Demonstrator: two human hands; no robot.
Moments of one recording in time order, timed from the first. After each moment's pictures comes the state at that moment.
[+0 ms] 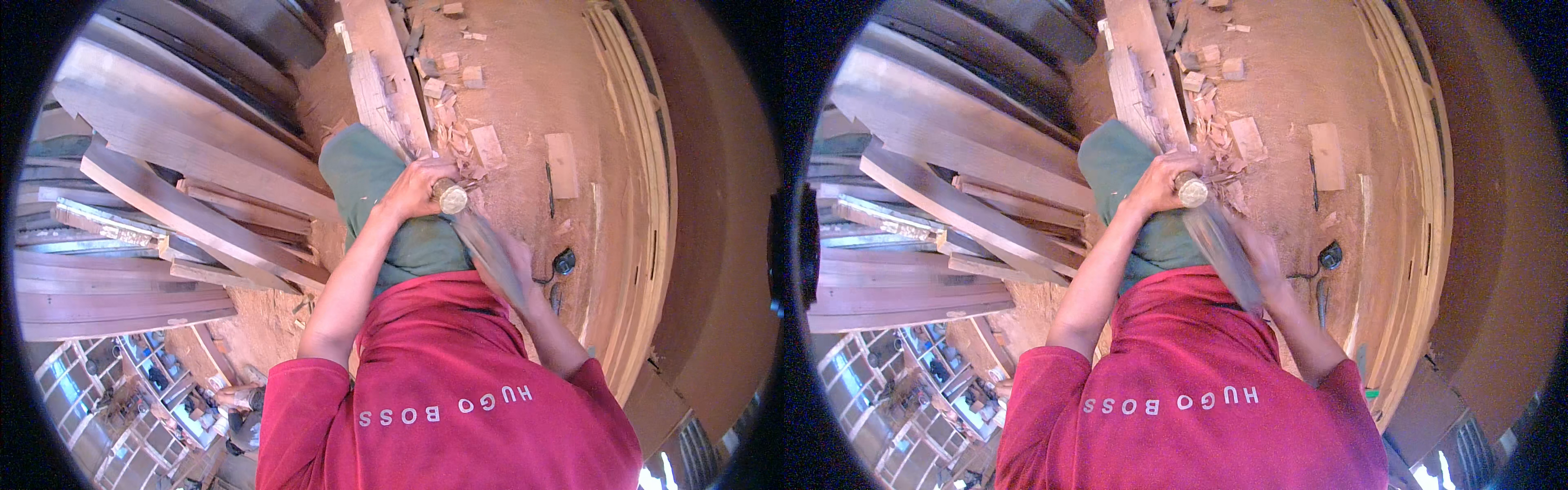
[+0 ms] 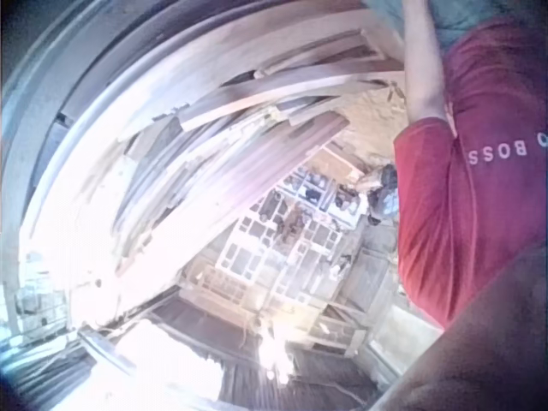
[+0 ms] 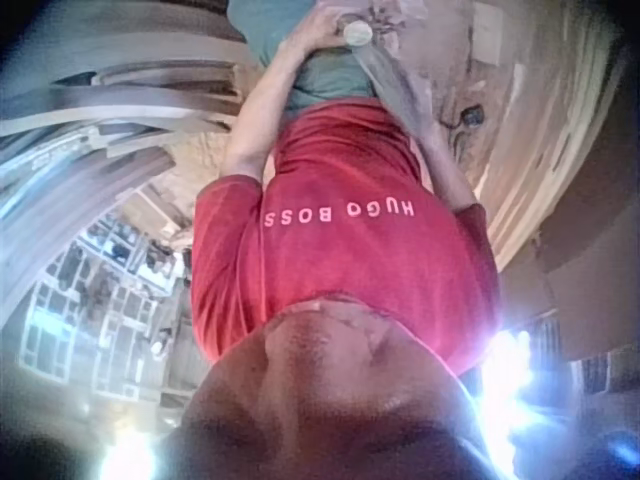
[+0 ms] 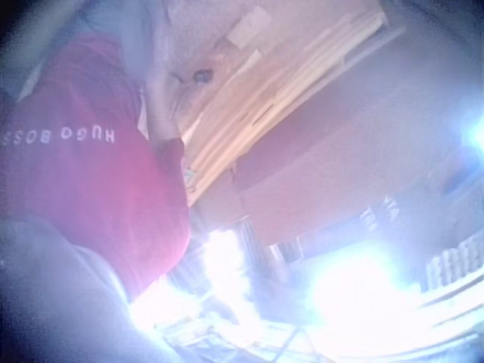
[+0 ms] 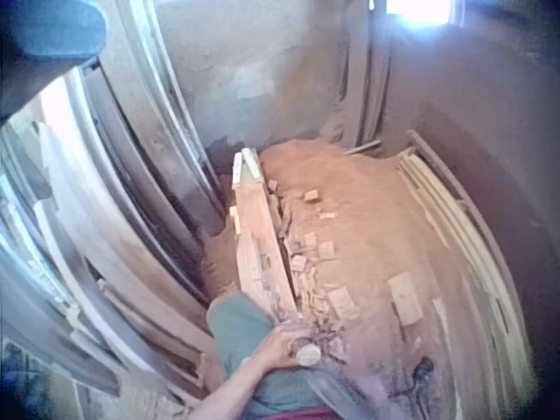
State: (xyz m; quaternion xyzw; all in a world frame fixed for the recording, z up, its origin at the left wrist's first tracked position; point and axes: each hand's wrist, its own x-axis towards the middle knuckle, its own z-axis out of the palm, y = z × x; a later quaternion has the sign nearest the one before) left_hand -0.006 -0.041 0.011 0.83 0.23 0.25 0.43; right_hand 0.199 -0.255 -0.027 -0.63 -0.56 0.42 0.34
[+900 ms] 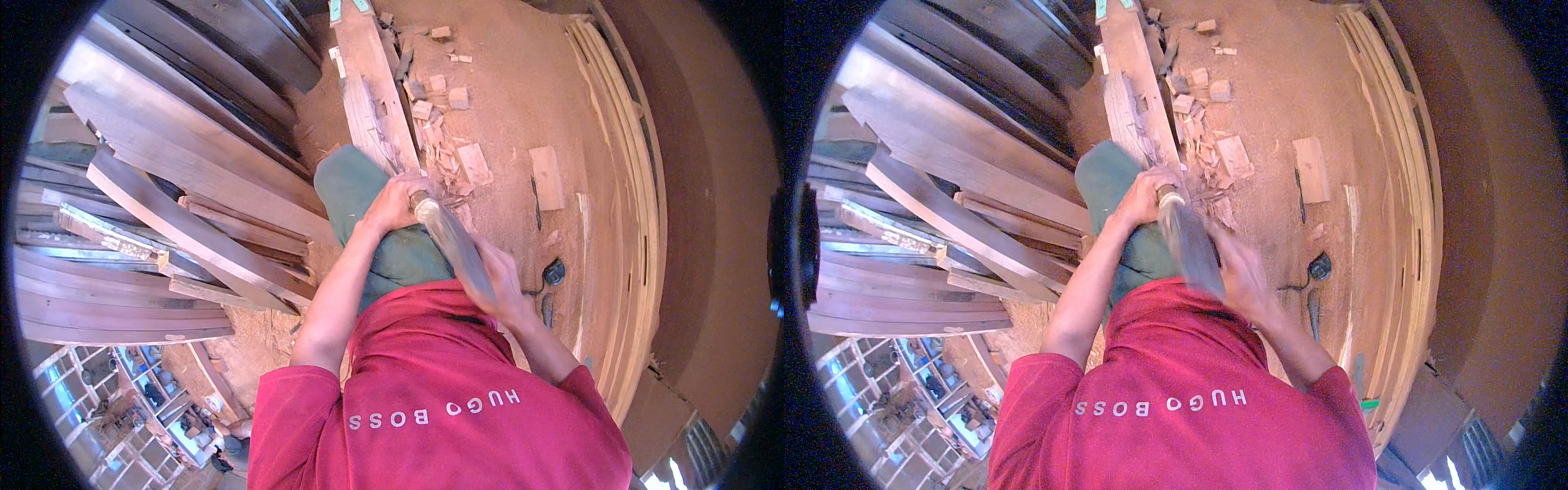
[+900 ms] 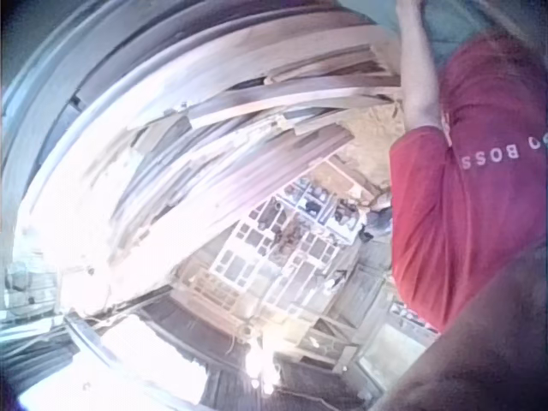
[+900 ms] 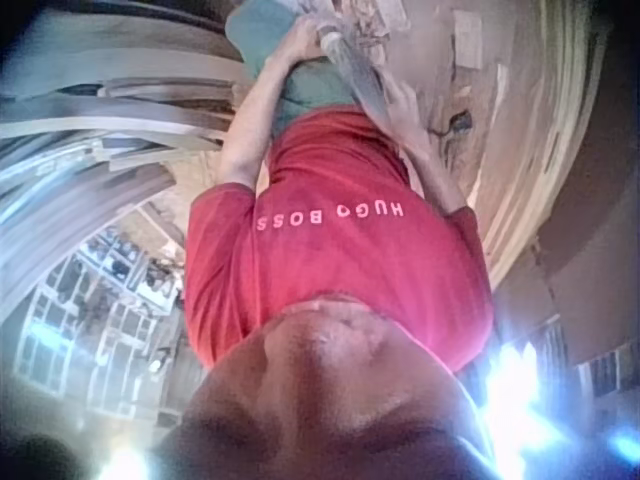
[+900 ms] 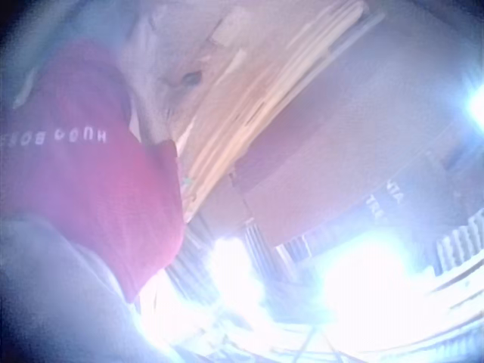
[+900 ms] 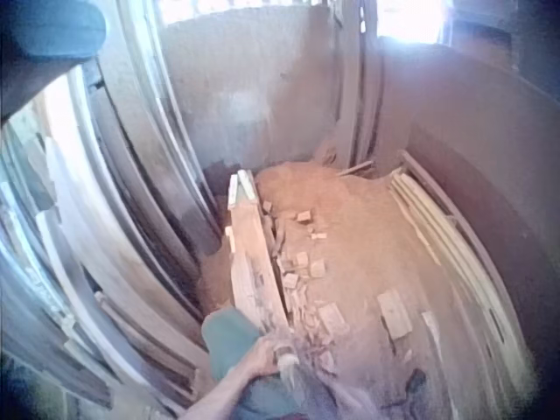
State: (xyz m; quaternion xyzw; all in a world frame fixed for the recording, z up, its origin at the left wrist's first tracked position) left_hand -0.021 -0.043 0.011 0.83 0.28 0.26 0.40; right_hand 0.162 -0.204 0.113 -0.59 -0.62 0.35 0.38
